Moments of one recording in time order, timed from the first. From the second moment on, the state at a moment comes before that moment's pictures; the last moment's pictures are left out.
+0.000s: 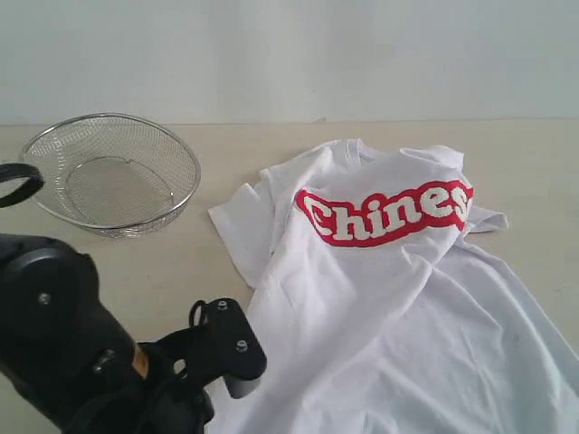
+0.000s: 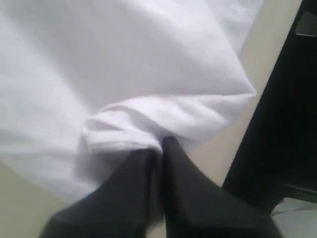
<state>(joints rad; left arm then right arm) -0.84 1.57 -0.67 -0.55 0.63 0.67 -0.48 1.43 -0.74 0.50 0.84 -0.37</state>
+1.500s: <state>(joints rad) -0.72 1.54 -0.74 -0.53 0.74 0.53 0.10 1.61 -0.64 0.04 0.96 0.00</state>
